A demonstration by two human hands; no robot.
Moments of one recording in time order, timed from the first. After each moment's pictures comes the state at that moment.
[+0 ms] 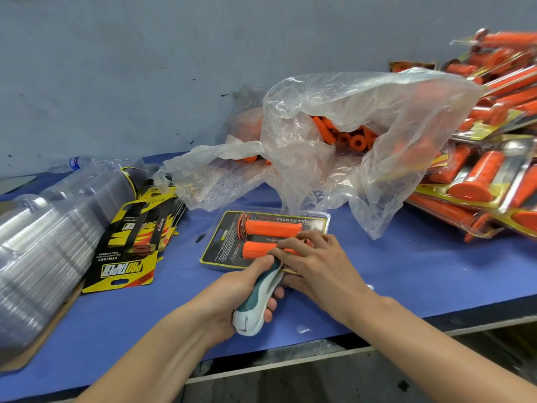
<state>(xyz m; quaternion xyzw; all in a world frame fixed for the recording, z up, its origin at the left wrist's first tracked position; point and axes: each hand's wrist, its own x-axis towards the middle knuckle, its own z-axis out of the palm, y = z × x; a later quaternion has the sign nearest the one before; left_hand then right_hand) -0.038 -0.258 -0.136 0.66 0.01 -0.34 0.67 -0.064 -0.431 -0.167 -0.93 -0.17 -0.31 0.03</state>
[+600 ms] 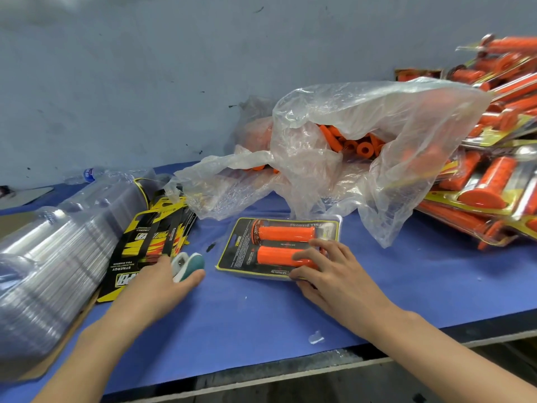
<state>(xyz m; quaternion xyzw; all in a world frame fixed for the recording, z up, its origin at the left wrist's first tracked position) 0.021 -0.135 -0.127 0.99 -0.01 0.01 0.10 -0.070 -0.437 -0.168 -0.92 -0.19 -0.35 0.06</state>
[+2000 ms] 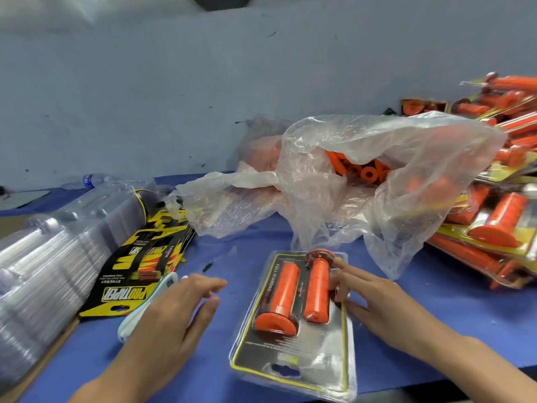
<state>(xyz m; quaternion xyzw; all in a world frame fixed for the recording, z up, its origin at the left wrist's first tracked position) -0.017 -0.156 -0.134 0.85 -0.40 0.25 0.23 -0.063 -0.503 -0.161 -0.91 -0.23 -0.16 0.29</state>
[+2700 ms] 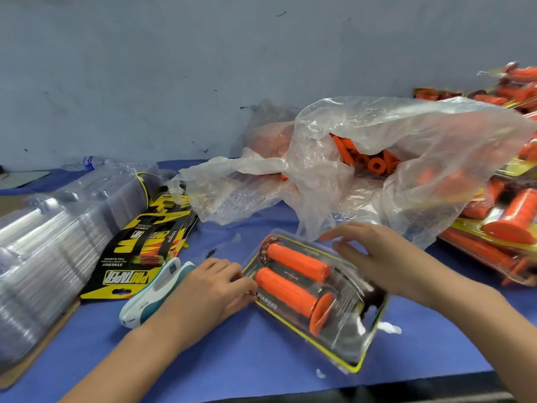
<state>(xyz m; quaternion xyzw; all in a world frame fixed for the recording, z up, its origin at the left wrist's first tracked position) 0.025 -0.186 -0.150 0.84 -0.46 0.28 0.02 -0.045 -0.482 -0.090 -0.96 -0.12 -0.11 0.25</state>
